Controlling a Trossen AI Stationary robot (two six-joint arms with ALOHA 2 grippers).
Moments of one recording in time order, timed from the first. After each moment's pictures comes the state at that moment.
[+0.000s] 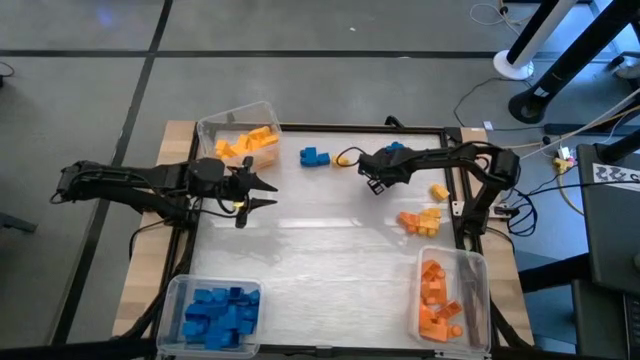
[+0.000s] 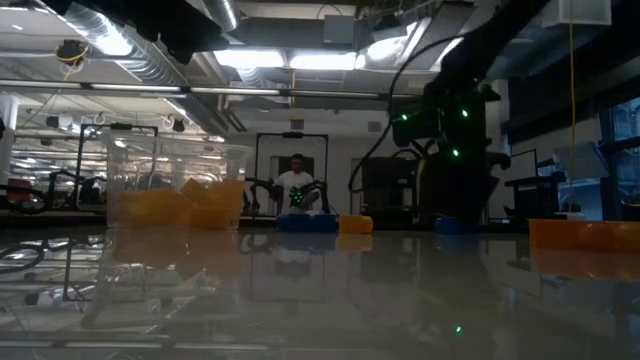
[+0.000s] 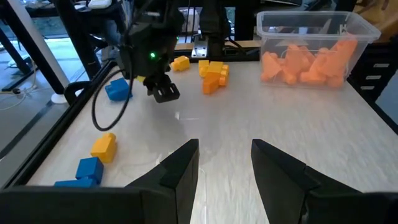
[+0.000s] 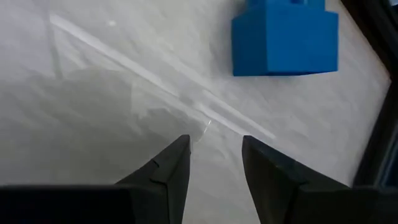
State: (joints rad) left arm 0.02 0.81 0.64 -0.18 -0.05 0.05; right arm -0.37 1.75 1.00 -0.82 0.49 0.60
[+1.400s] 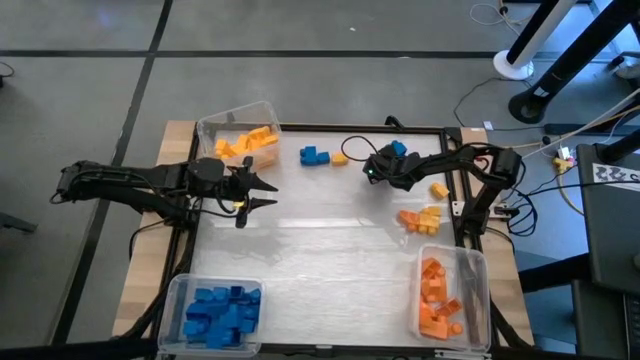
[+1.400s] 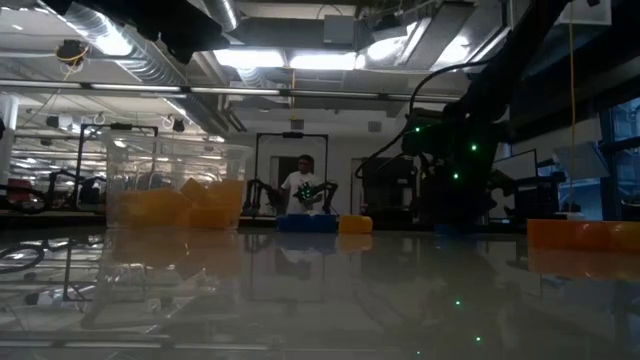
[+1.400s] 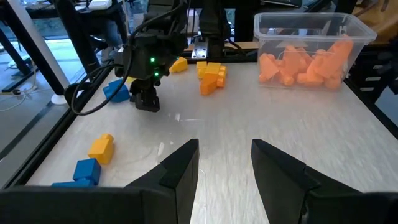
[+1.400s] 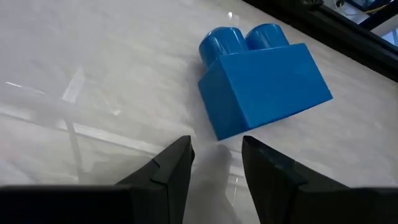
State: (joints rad) left arm 0.02 0.81 0.64 -0.17 -0.05 0.05; right arm -0.43 1.75 0.77 -0.28 0.69 0.68
